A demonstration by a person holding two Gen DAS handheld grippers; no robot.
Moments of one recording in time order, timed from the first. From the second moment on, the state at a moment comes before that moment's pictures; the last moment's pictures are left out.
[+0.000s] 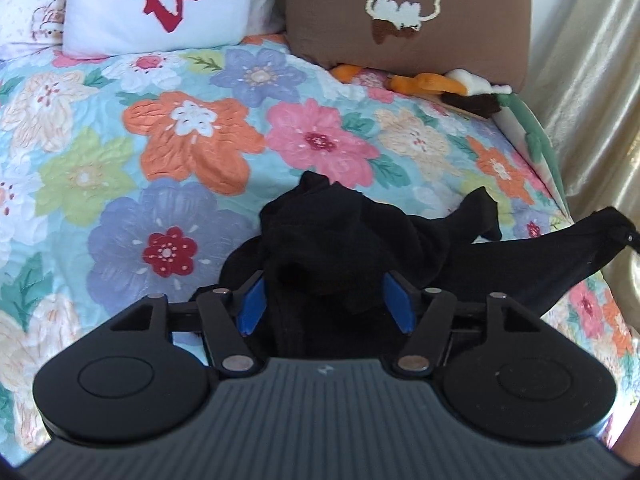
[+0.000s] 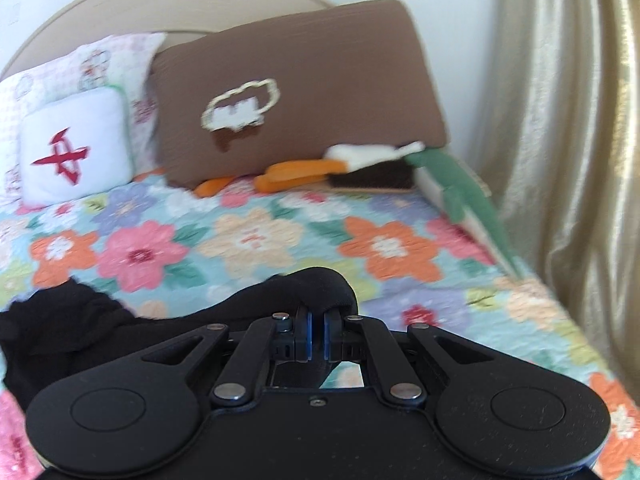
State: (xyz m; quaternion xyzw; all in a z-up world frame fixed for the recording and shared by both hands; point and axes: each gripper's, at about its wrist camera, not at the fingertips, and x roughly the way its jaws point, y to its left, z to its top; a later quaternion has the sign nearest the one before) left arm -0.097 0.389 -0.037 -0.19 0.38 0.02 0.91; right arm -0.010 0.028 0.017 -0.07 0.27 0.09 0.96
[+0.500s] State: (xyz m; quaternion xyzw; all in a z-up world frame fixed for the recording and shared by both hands) left arm -0.057 0.353 -0.081 -0.11 0.40 0.04 0.91; right arm -0.019 -0.003 -0.035 0.01 0.37 0.05 0.93
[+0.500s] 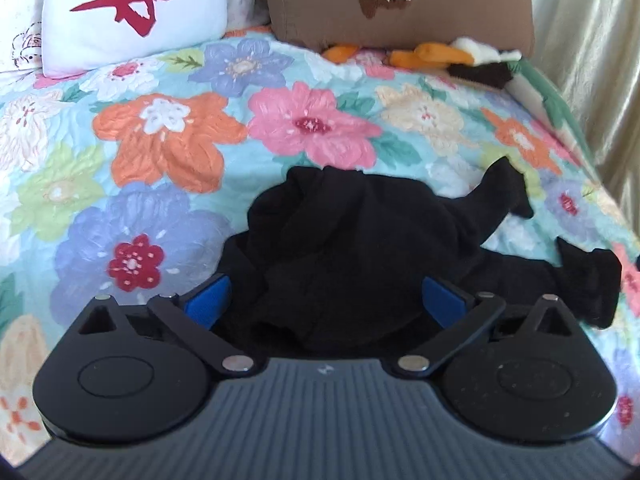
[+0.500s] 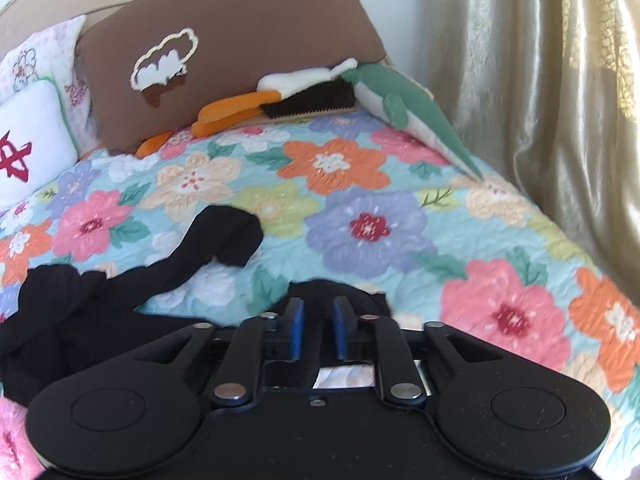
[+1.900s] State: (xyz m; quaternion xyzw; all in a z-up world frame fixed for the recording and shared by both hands) left arm -0.101 0.400 -0.042 -0.08 0.36 0.07 0.93; right arm -0.049 0.131 -0.100 0.02 0.44 0.26 0.86
